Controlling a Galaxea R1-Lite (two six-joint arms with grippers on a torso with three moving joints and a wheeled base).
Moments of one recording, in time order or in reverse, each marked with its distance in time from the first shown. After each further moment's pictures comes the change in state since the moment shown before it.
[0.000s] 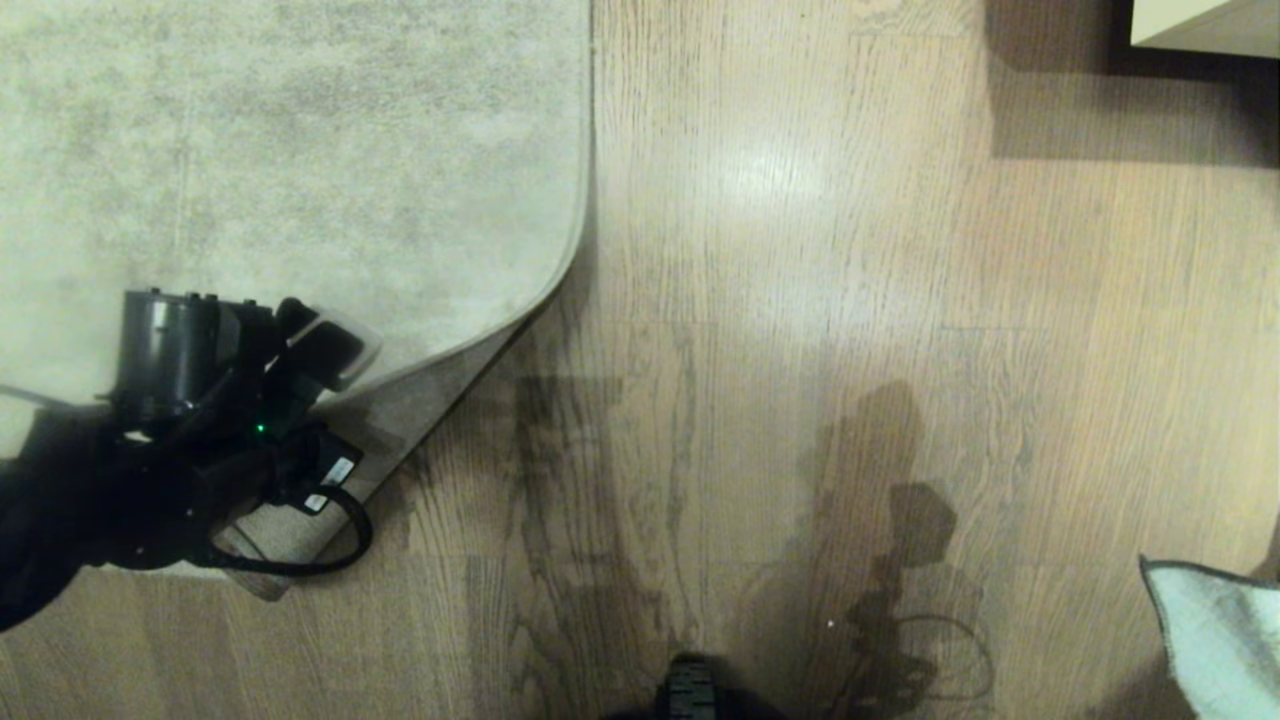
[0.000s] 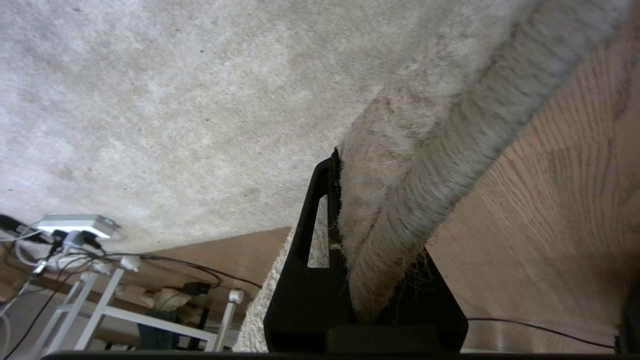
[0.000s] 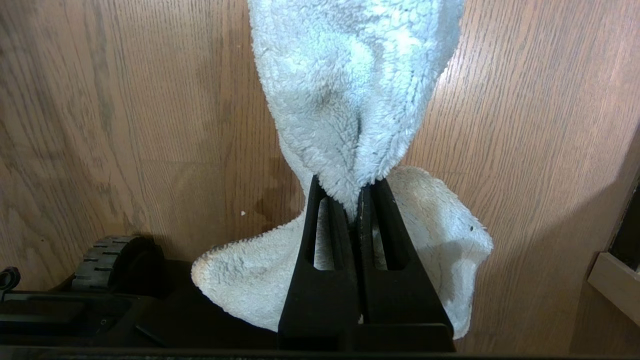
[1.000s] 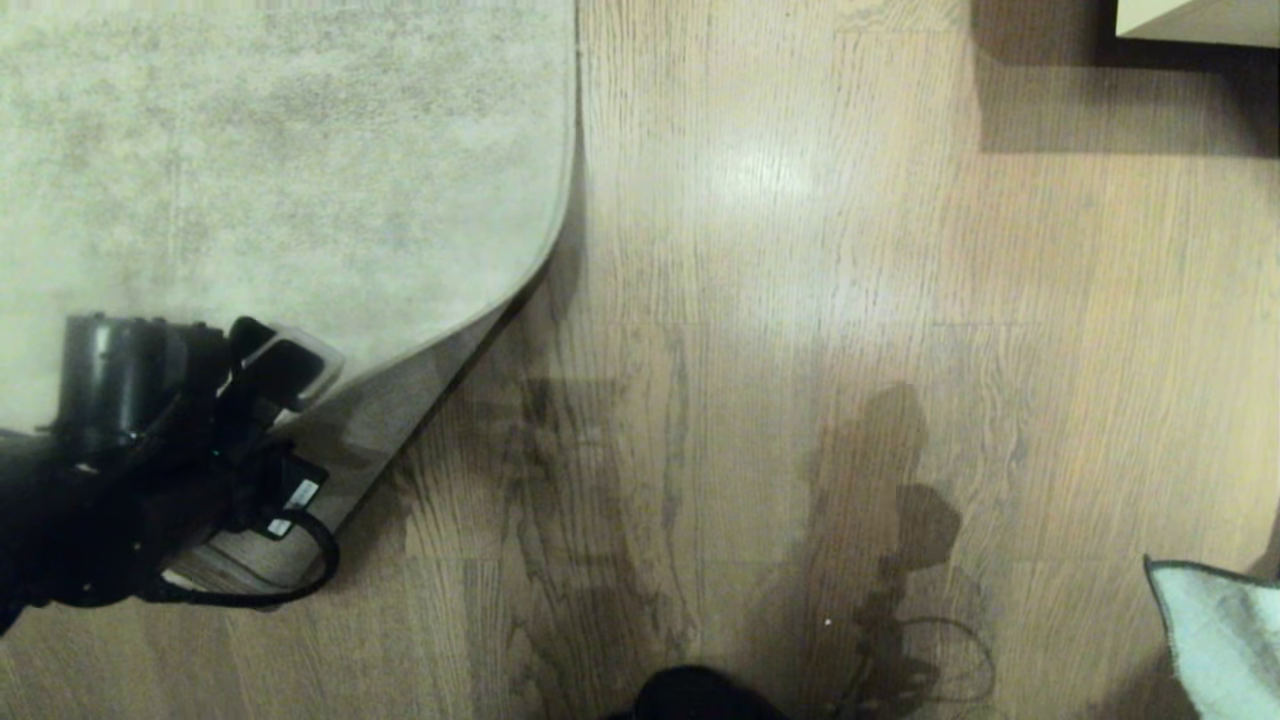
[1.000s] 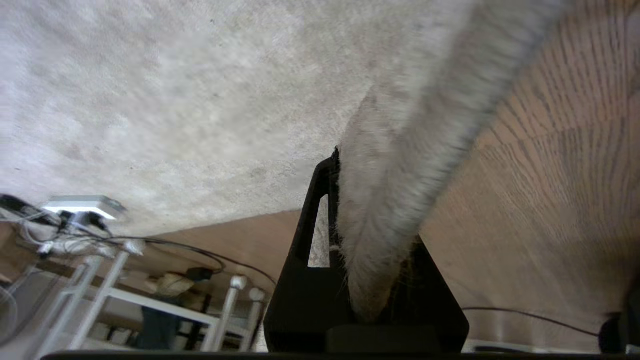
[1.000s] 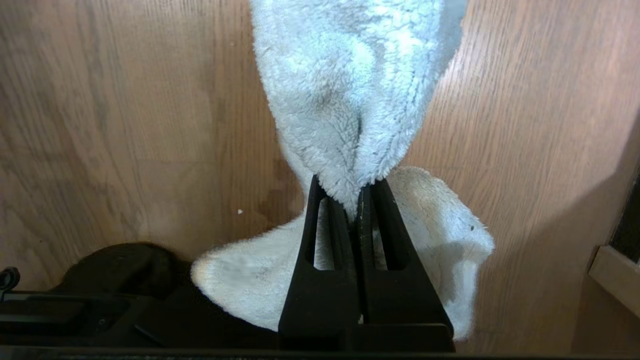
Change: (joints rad) left arm 0.066 -0.060 0.071 0.000 -0.013 -0.005; right arm 0.002 0.000 0.000 0.001 -0.001 0.000
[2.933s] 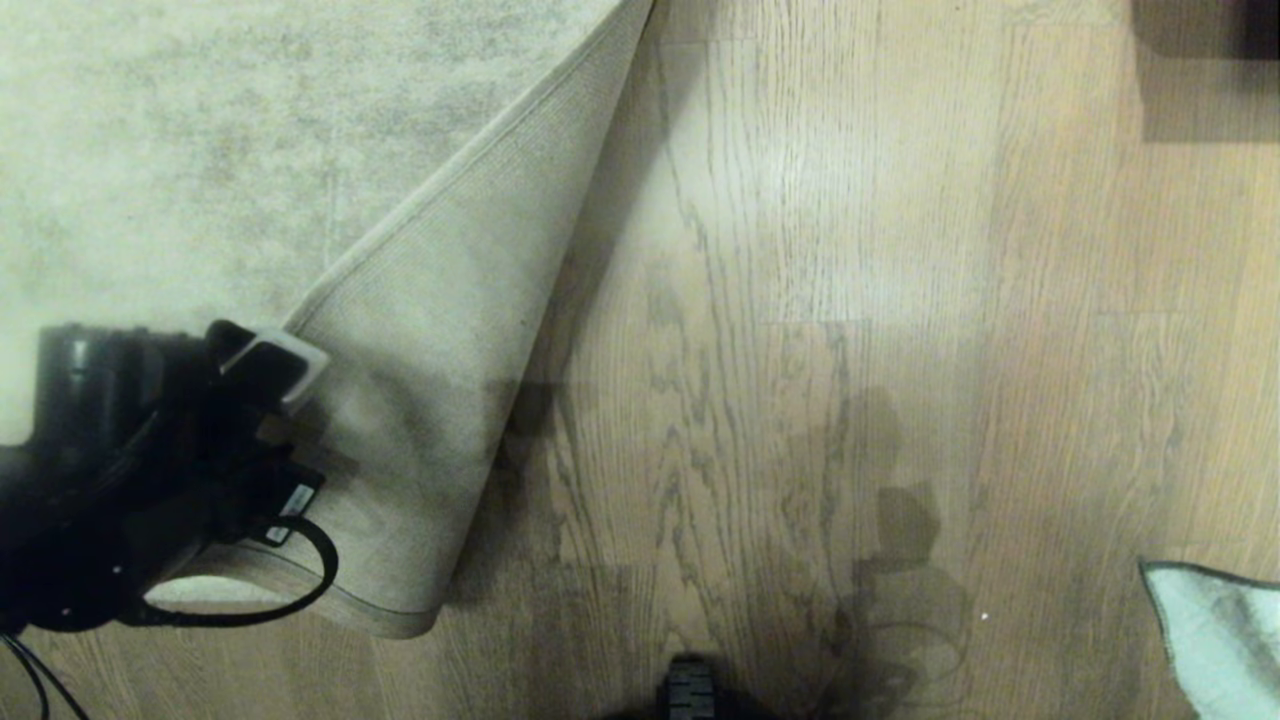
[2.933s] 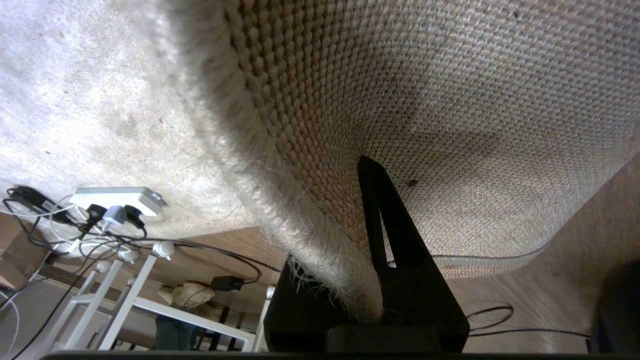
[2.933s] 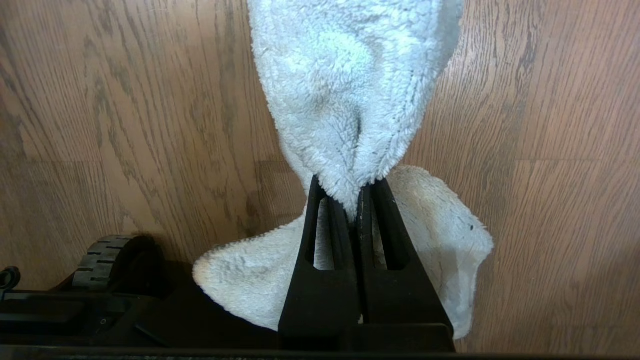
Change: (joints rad) left arm -0.005 -0.036 0.045 -0.003 0.002 -0.056; right arm -0.002 0.000 0.000 0.000 0.001 0.000
